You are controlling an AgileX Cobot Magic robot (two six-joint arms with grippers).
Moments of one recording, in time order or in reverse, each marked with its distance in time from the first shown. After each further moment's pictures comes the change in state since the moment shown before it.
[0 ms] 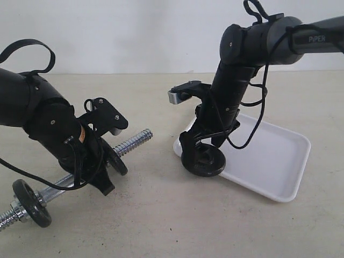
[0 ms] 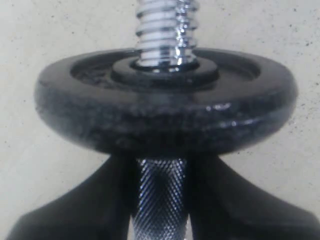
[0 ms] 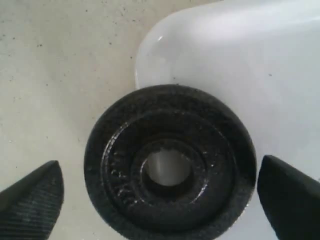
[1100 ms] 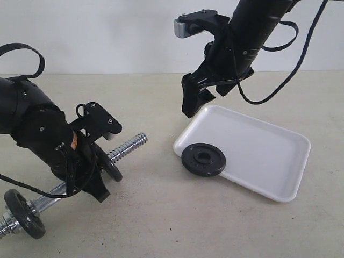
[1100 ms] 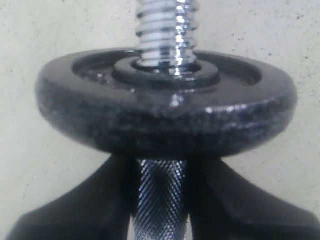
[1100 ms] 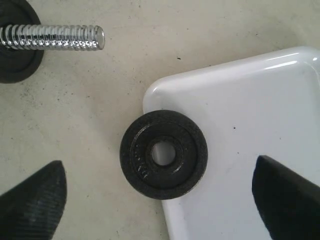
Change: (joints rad) left arm 0.000 -0.047 0.059 -0.008 -0.006 -0.039; right arm 0.000 -0.287 0.000 -0.036 -0.008 0.104
